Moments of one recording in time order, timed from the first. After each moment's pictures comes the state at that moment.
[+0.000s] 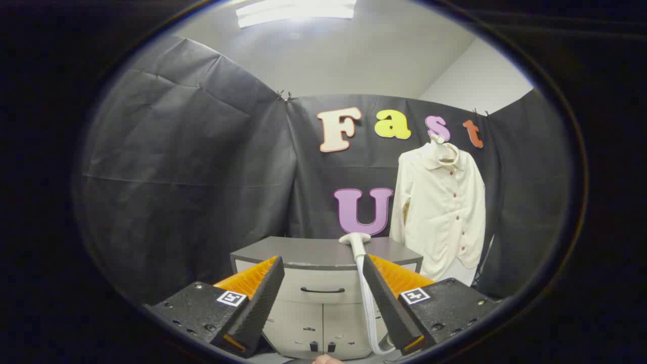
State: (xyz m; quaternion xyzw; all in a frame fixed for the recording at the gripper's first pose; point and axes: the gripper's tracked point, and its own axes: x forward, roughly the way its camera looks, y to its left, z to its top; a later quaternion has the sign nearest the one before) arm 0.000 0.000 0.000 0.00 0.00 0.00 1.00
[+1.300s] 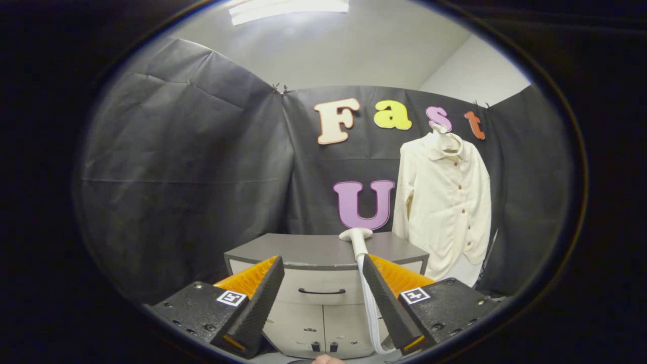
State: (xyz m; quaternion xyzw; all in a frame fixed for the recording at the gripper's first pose) arm 0.038 -0.007 -0.014 0.01 0.02 0.00 1.00
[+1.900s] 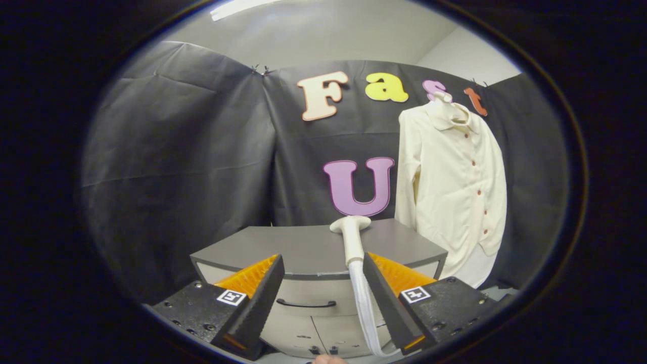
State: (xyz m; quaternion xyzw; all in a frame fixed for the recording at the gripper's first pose) arm 0.146 -0.043 -0.058 0.04 0.08 -0.01 1.00
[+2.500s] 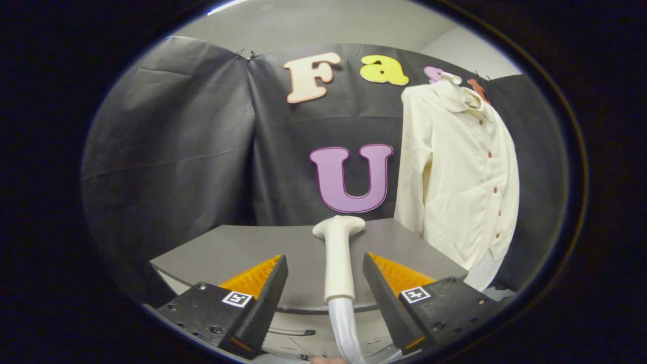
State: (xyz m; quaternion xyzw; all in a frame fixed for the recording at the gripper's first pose) arm 0.243 -0.071 -0.091 0.03 0.12 -0.03 0.99
